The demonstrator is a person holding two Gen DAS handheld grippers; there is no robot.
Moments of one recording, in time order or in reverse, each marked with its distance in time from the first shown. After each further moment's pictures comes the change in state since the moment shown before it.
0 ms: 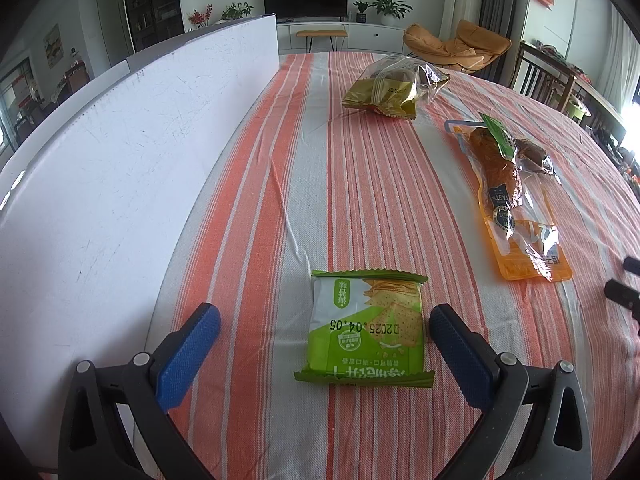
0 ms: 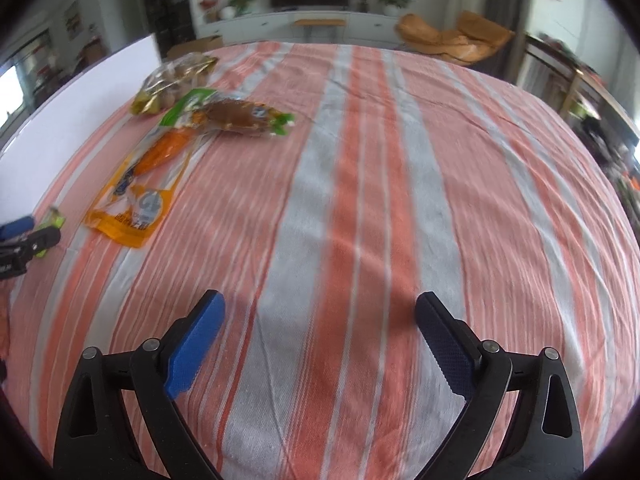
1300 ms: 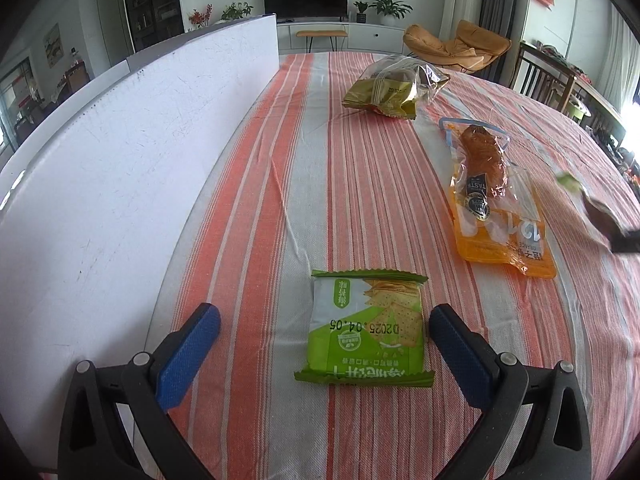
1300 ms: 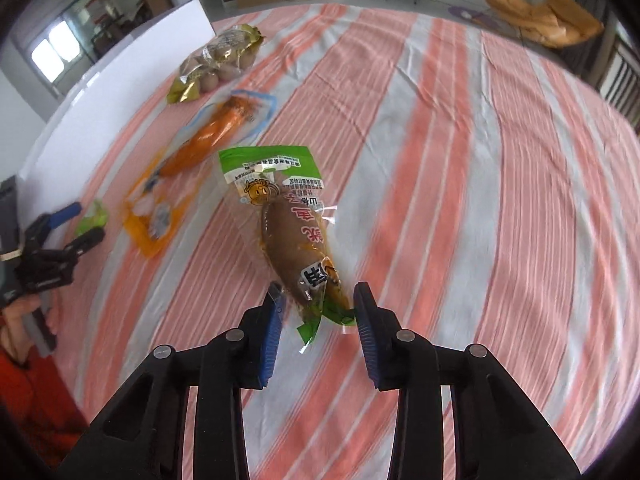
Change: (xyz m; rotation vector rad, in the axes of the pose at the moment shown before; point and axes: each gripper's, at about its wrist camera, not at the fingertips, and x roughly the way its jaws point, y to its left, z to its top) left arm -0.003 0.001 -0.002 -0.001 -0.001 -0.002; right arm 0.012 -0.023 0.059 -0.089 0.220 0.276
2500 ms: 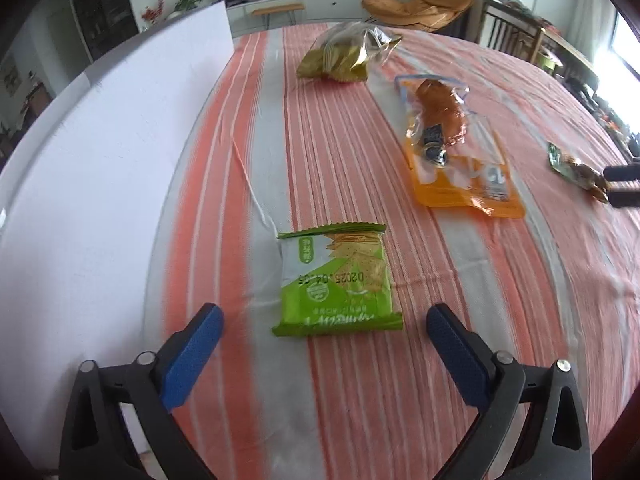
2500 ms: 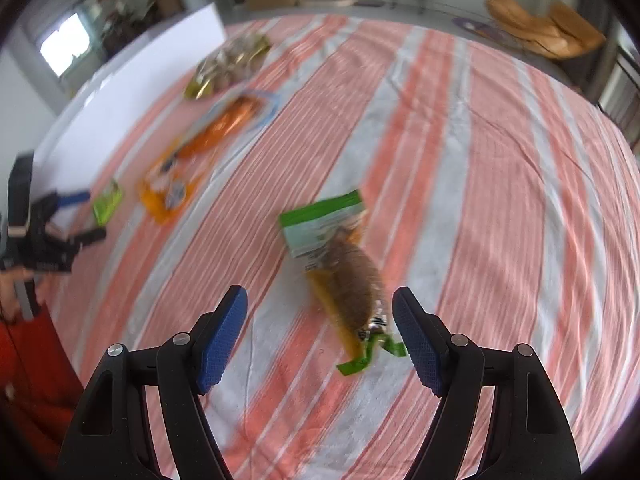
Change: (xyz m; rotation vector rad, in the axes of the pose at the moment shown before) left arm -0.007 -0.011 -0.004 0.116 0.108 -0.074; right arm -0.029 0.004 -0.023 -0.105 -0.001 -0.043
